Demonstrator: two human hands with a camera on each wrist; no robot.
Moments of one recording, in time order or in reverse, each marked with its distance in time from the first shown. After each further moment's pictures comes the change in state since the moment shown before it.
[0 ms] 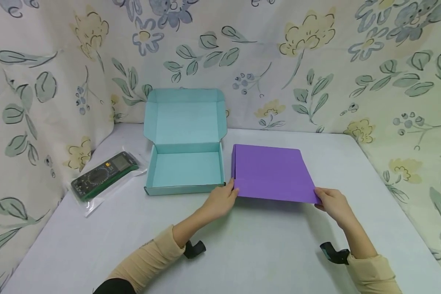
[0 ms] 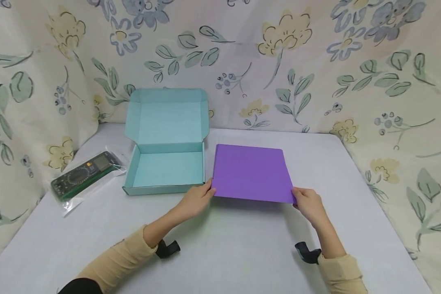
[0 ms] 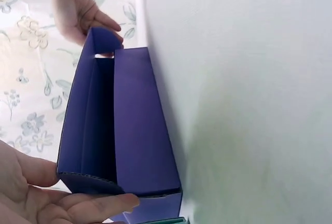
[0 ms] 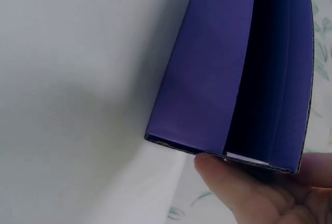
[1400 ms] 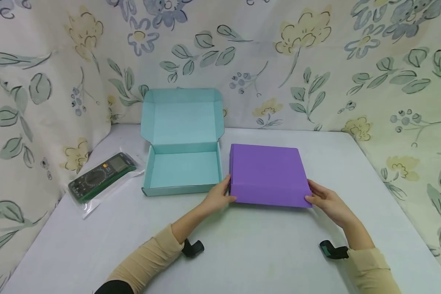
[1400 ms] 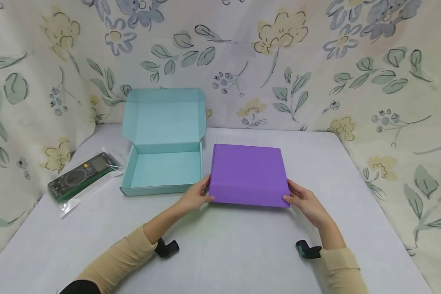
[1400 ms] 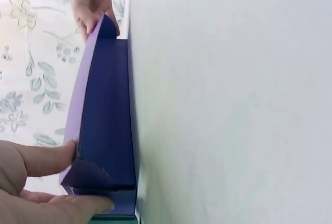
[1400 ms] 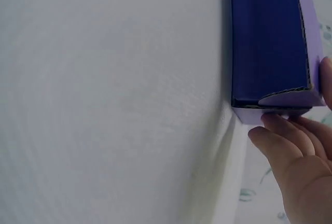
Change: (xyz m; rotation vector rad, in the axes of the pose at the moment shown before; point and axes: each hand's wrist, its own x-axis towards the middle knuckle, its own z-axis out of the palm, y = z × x) left_hand 0.023 -0.026 0.010 -0.341 -0.047 -0.035; right_hand 0.025 0.054 -0.005 0.318 -0.256 -0.167
